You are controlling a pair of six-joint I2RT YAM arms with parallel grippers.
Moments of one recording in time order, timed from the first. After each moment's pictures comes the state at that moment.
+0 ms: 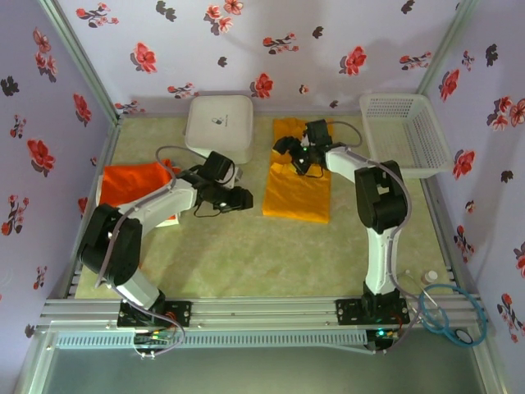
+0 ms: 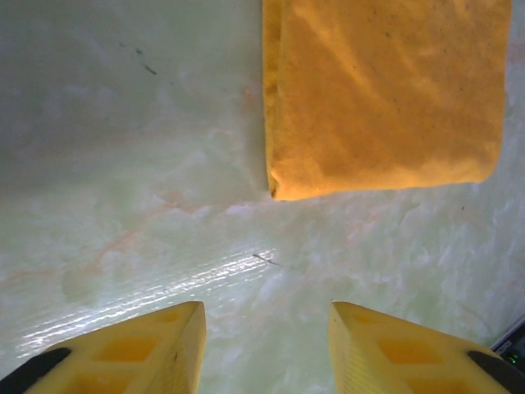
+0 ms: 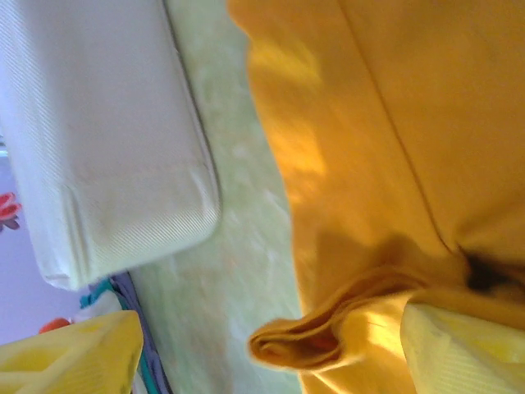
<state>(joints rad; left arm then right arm) -0.60 1.62 1.09 -0.53 0.36 -0.58 0.33 2.12 1.51 -0.19 -0.50 0.96</state>
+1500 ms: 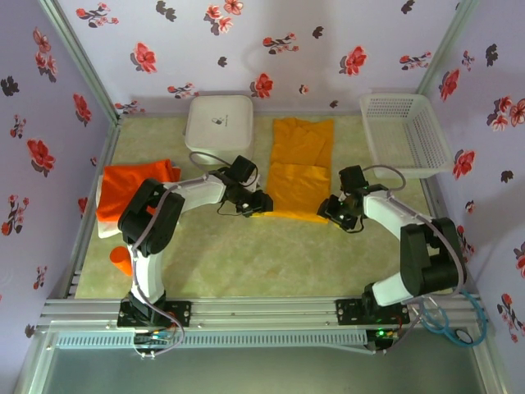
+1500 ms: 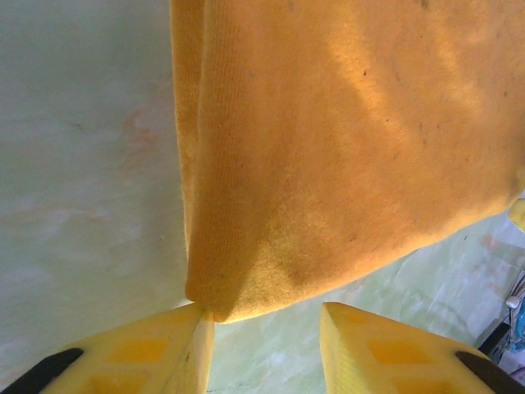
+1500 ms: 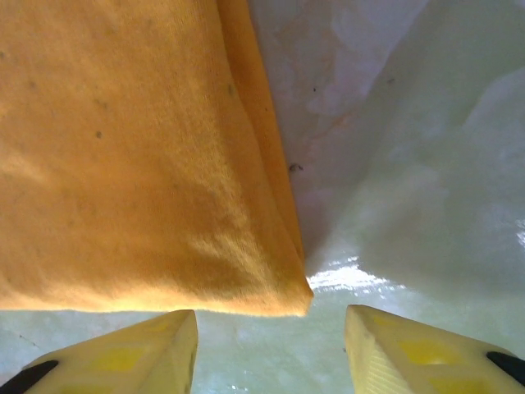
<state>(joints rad) -0.66 1.95 1.22 -0.38 0.49 -0.68 0.23 1.48 0.80 -0.57 -0.27 0.69</state>
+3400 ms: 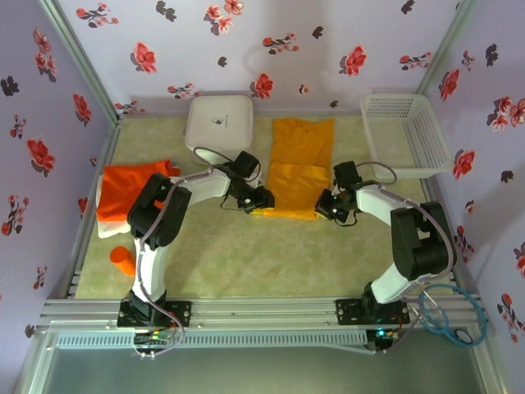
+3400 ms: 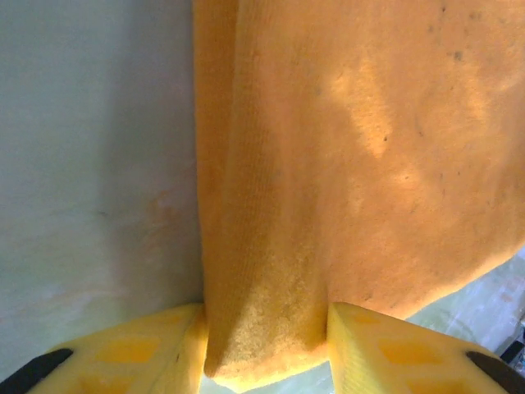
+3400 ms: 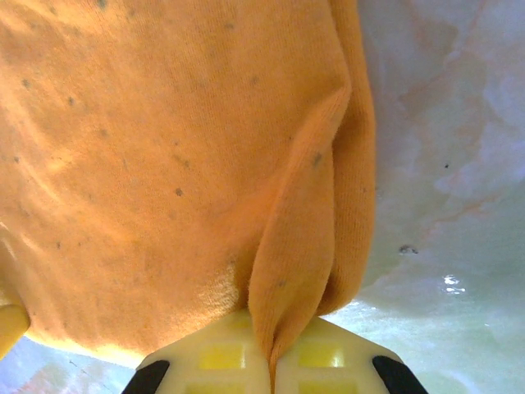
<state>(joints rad) -0.65 2.04 1.35 -0.47 0.48 -0.65 0.24 1.60 0.85 -0.46 -0.34 0.72</state>
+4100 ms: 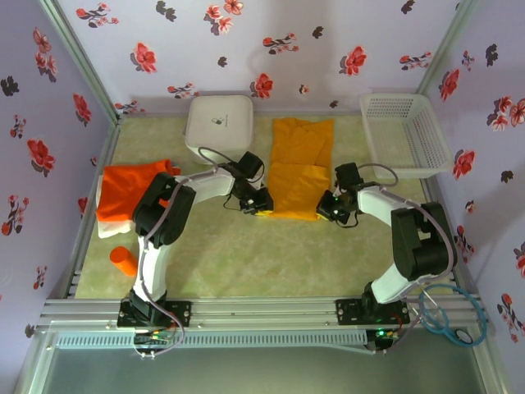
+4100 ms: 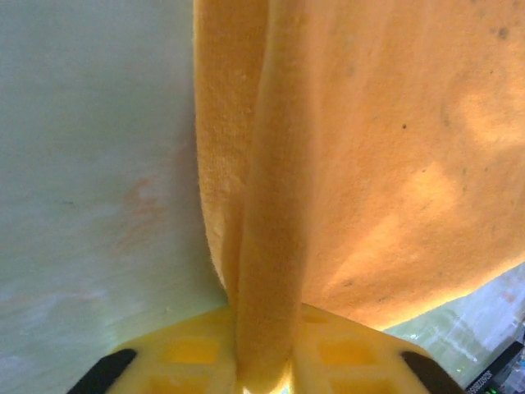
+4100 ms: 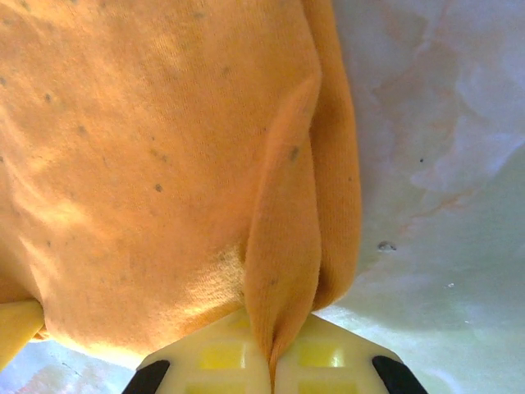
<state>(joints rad) -0.66 2.08 1.39 -0.53 0.48 -0.68 0.23 1.59 0.82 -0.45 -0.35 0.72</state>
